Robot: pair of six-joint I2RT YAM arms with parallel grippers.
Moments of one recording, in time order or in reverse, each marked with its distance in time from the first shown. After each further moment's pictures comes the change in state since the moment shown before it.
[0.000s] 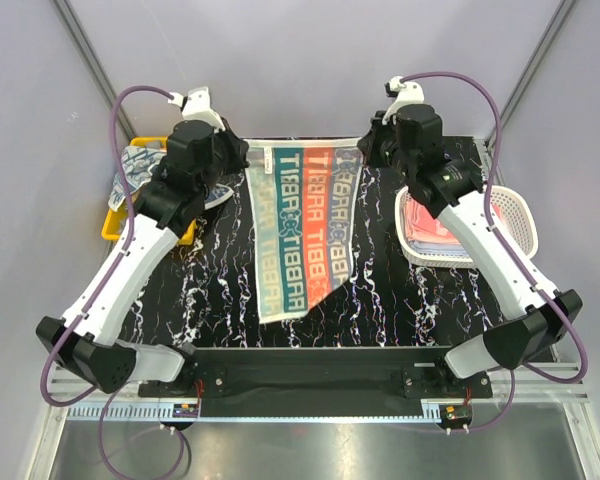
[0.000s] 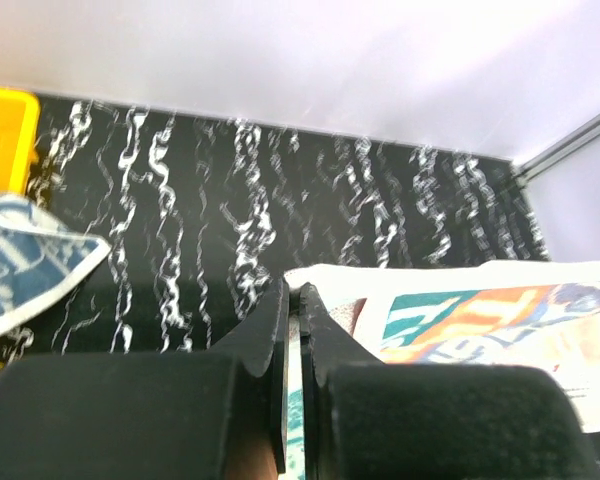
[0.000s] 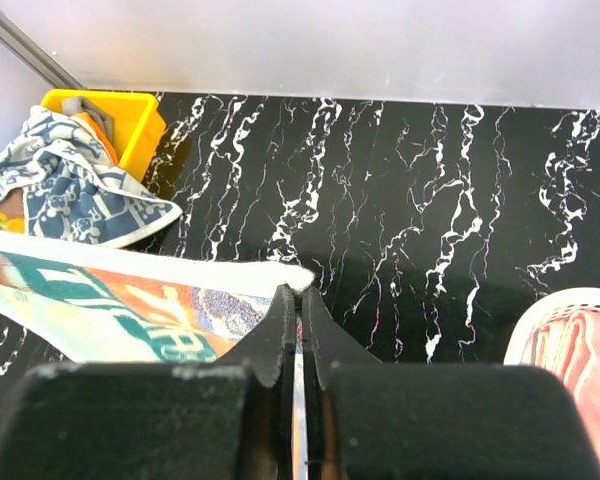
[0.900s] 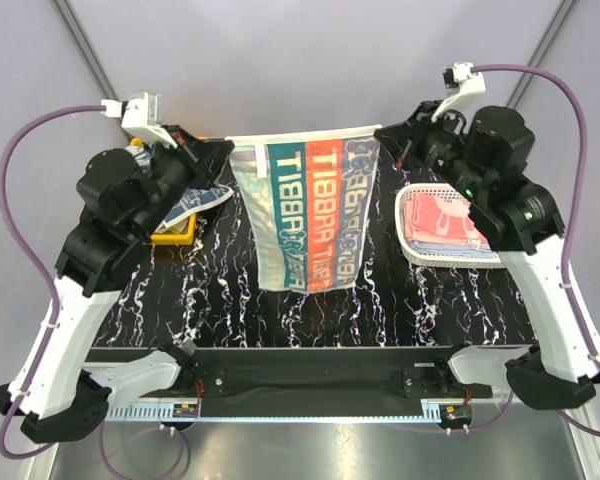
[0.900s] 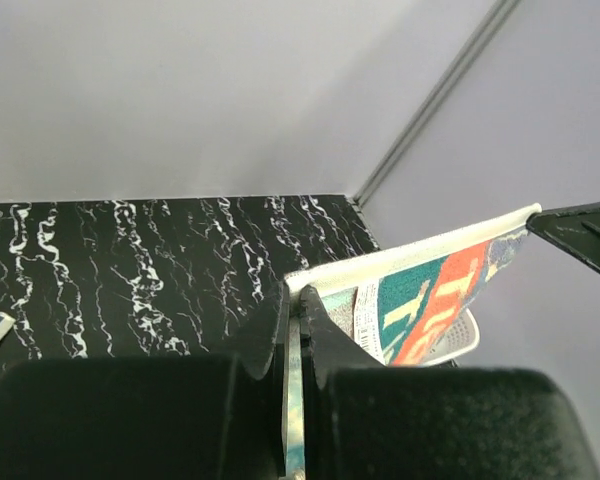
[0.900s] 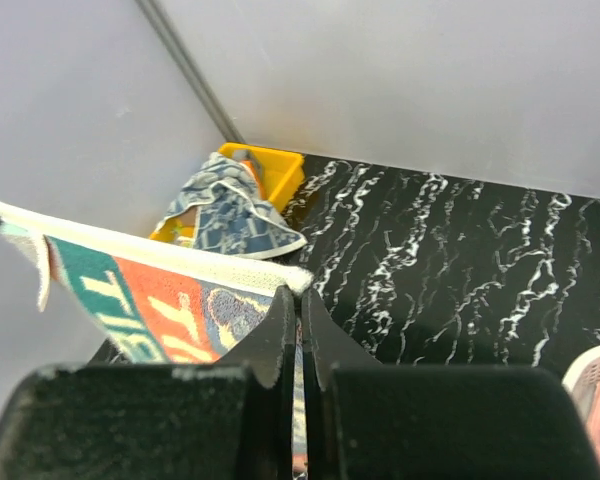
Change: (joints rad) left arm -0.092 -0.292 0.101 -0.098 0.146 0.000; right arm 0.013 -0.235 0.168 -0.155 -0.197 0.038
